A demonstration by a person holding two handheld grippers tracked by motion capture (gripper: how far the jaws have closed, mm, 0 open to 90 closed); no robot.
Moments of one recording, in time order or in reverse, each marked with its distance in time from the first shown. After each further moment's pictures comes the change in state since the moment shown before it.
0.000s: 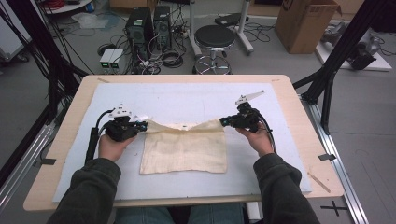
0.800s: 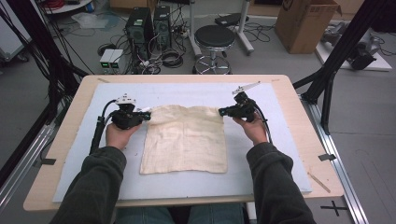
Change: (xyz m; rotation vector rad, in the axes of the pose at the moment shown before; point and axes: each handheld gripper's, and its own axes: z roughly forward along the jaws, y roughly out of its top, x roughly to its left) left arm 0.020 0.024 0.027 -0.001 0.020 -0.064; right arm -0.027 0.023 0.015 0.000 -0.048 0.036
